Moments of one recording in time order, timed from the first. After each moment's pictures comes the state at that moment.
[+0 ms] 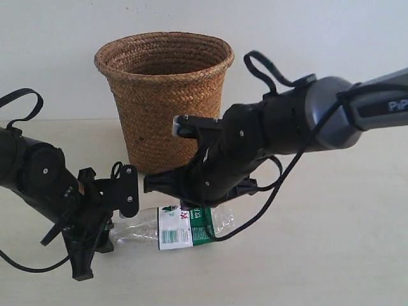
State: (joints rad) left arm -0.42 1.86 -0.90 -0.01 0.36 1.00; right arm 0.73 1.94 -1.25 0.25 0.39 0.28
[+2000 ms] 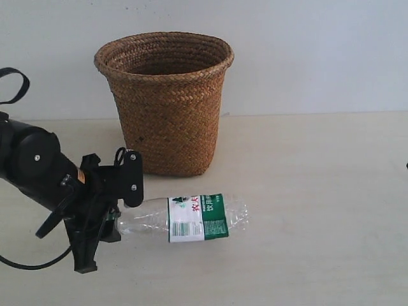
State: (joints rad) left arm -0.47 1.74 -0.90 -0.03 0.41 1.00; right arm 0.76 0.60 -0.03 0.62 -0.71 -0.17
